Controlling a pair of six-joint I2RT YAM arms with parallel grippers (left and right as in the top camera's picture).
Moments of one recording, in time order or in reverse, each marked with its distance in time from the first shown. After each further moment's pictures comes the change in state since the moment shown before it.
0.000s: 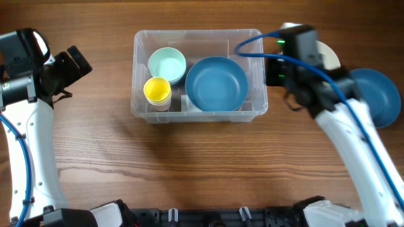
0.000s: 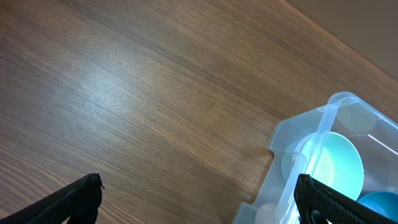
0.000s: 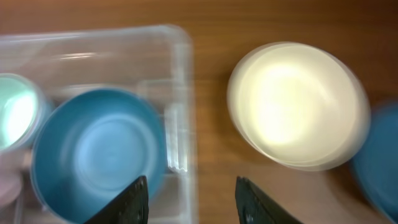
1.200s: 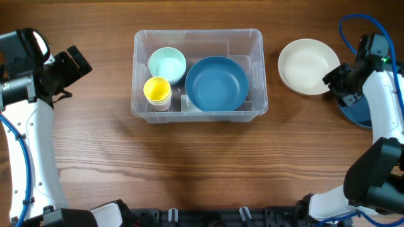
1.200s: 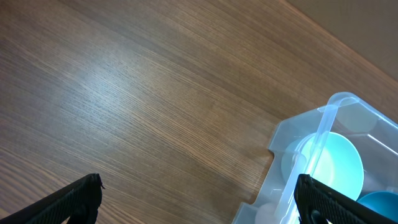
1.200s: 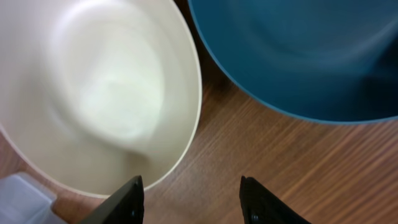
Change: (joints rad) left arm 0.000 0.000 0.000 0.000 0.000 0.000; right arm -0.600 0.320 -0.116 0.045 -0.259 0.377
